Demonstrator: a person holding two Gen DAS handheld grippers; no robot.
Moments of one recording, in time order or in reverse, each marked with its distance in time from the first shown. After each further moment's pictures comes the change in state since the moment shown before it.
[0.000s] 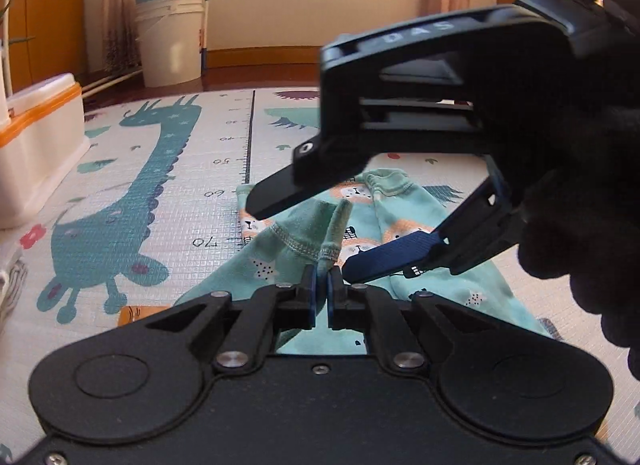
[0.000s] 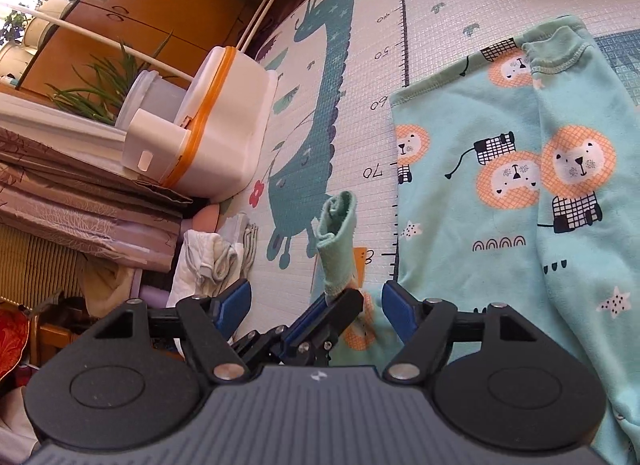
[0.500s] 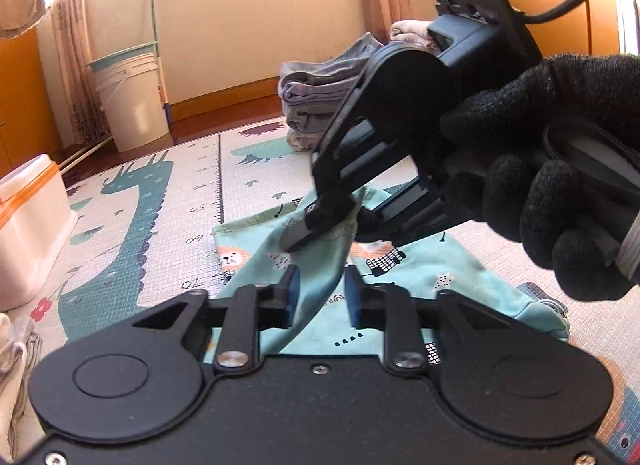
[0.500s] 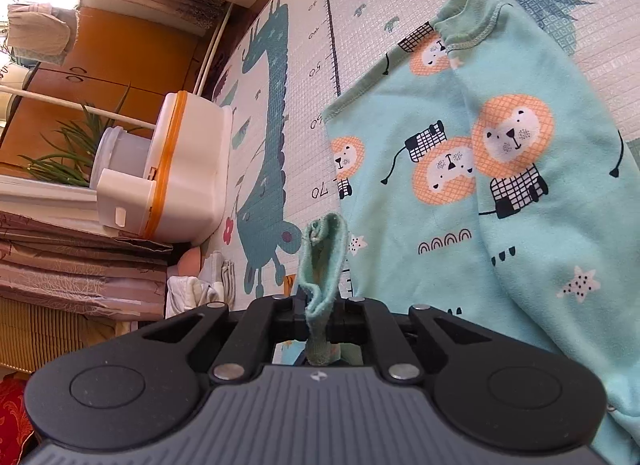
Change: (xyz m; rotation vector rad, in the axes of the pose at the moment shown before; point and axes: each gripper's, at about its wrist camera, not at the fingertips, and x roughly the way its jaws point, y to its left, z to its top) left arm -0.030 -0.009 -0.010 0.110 -0.085 -0.005; right arm -0.005 -0.047 0.000 0.176 -0.076 -0.003
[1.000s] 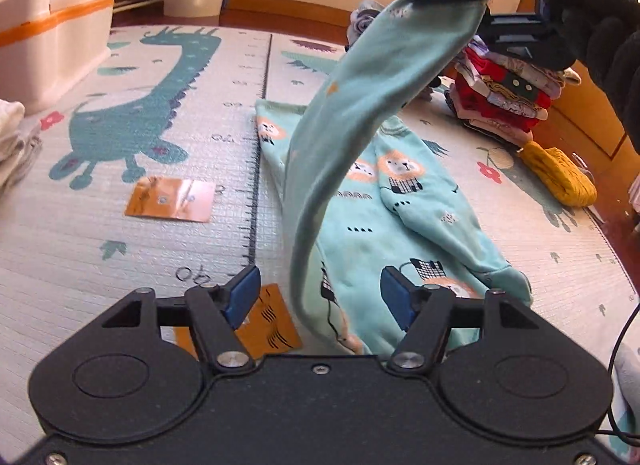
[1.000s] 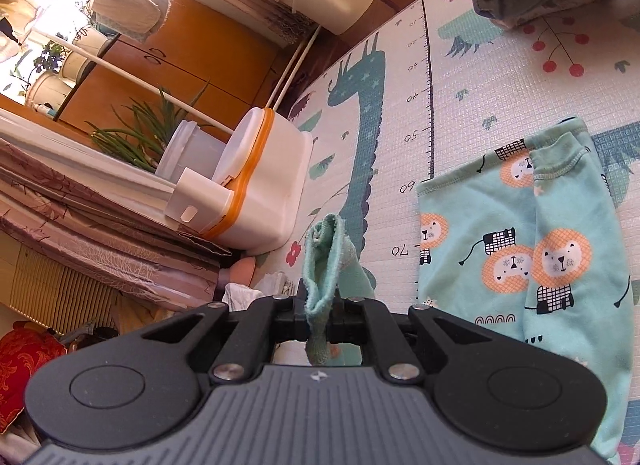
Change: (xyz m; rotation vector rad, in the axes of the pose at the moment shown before) left arm -0.023 0.027 -0.054 -0.355 0.226 -0.101; right arm -0.066 0.073 0.034 -0.233 -0.047 0.097
